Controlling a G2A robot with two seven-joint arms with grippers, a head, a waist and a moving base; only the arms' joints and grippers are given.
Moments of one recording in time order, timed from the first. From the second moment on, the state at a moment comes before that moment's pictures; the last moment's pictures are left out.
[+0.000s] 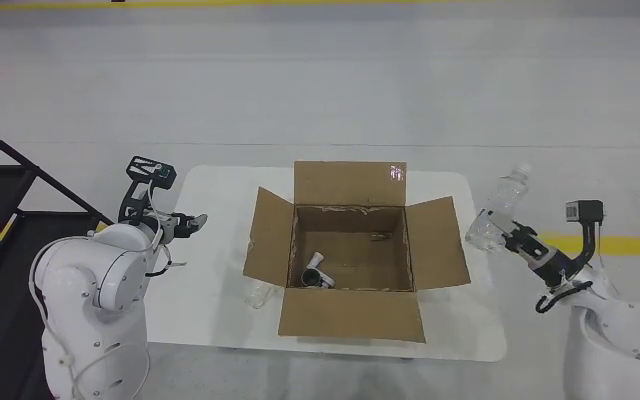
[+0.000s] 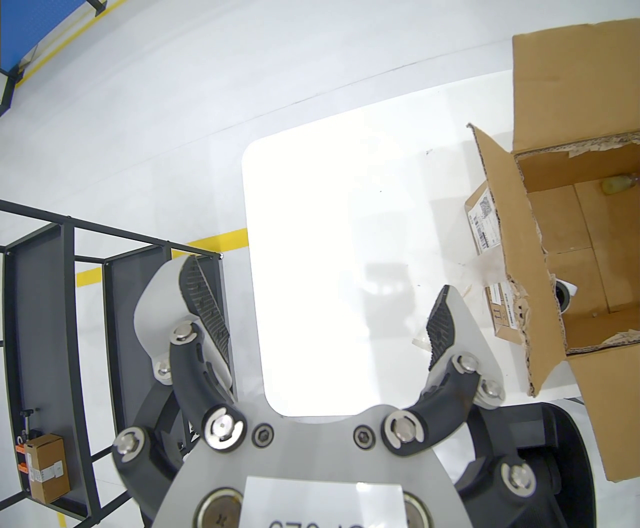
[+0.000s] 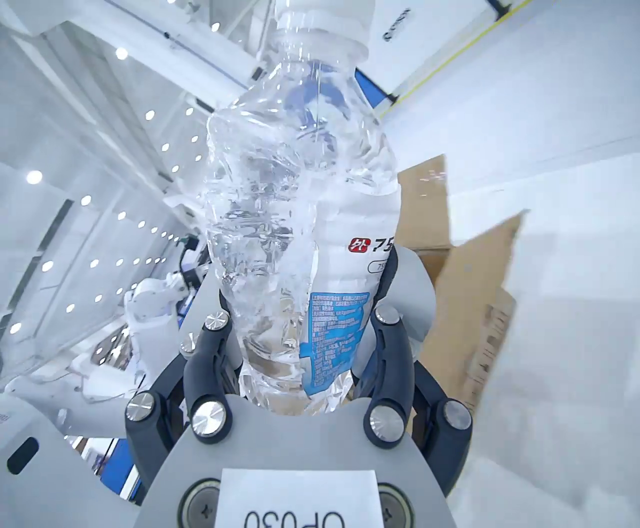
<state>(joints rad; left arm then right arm) 1.21 -1.33 -1.73 -2.05 1.37 -0.32 -1.31 -1.42 -1.33 2.07 -1.66 0.02 -0.42 1.08</state>
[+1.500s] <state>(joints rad) 1.21 -1.33 -1.73 -2.05 1.37 -0.32 -1.31 -1.50 -1.25 1.65 -1.62 -1.18 -0.07 0.99</state>
